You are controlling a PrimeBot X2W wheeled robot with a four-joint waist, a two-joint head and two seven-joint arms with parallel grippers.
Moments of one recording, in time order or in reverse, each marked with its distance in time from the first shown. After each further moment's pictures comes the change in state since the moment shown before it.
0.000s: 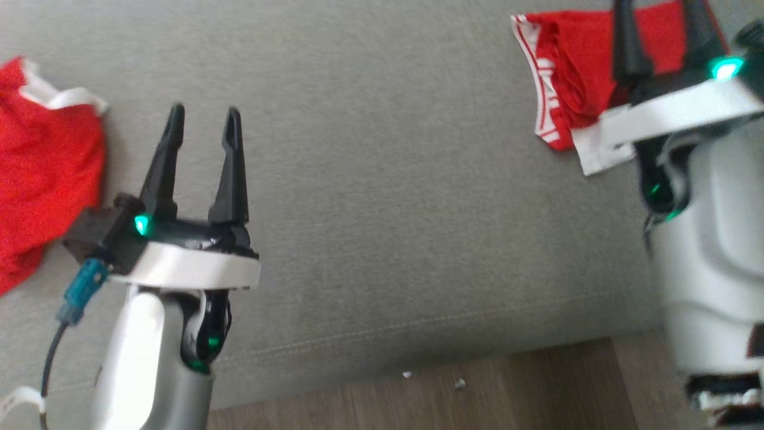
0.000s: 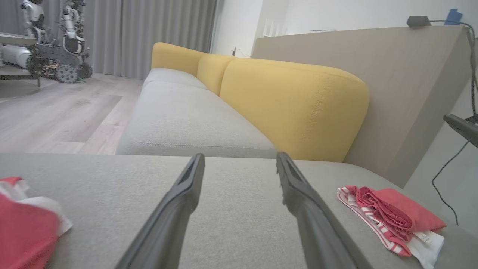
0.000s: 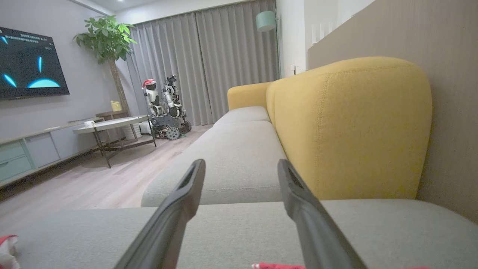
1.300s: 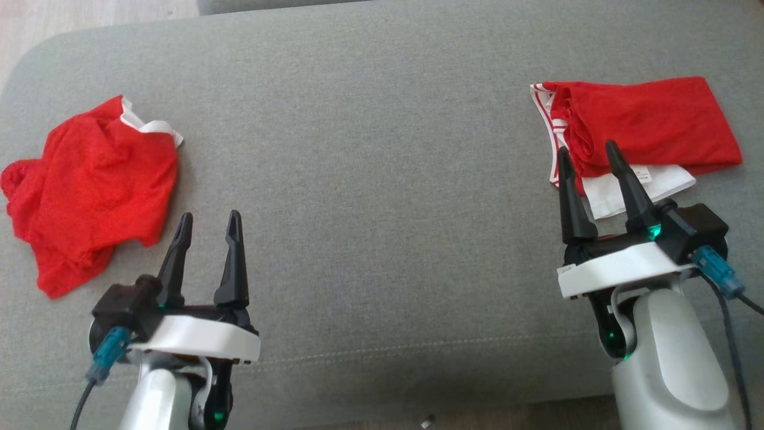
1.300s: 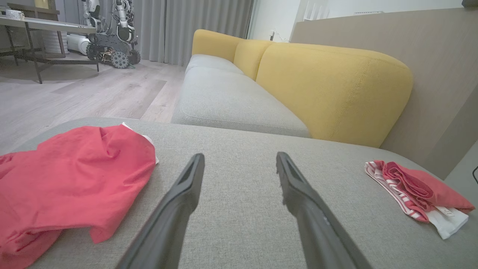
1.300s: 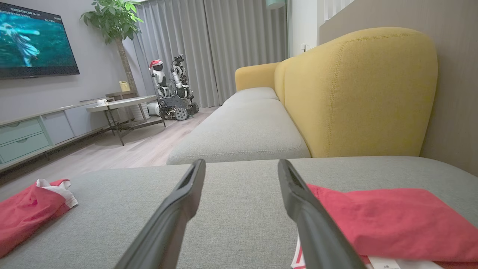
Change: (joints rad) left arm 0.207 -0.002 0.013 0.074 -0.004 0.048 0.000; right arm 0.420 0.126 -0.056 -0.118 -0.175 0.000 -0.039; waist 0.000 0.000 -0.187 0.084
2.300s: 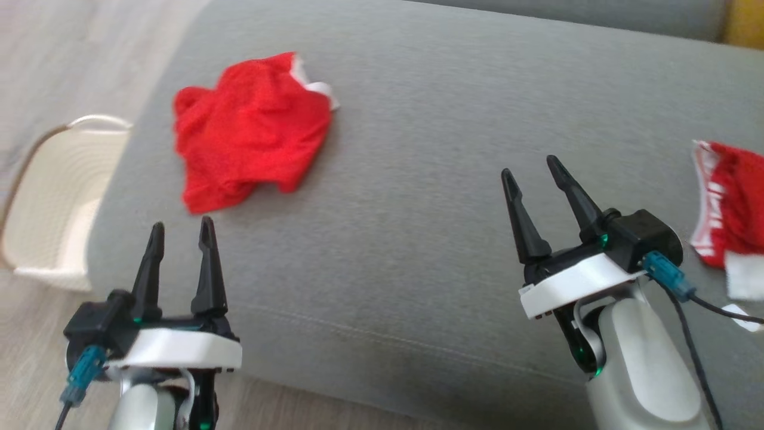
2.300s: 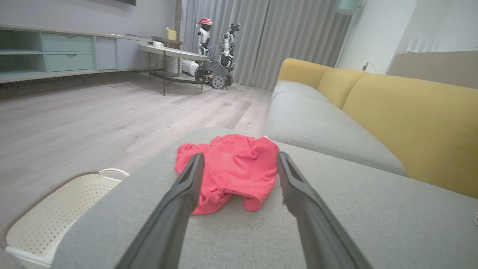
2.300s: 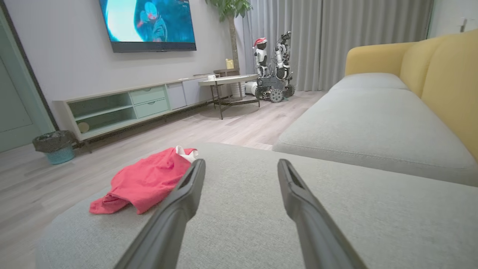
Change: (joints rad) left arm 0.053 -0.002 0.052 -0.066 -0.012 0.030 0.000; right arm 0.026 0.001 0.134 -0.033 -0.012 0.000 0.055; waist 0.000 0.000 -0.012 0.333
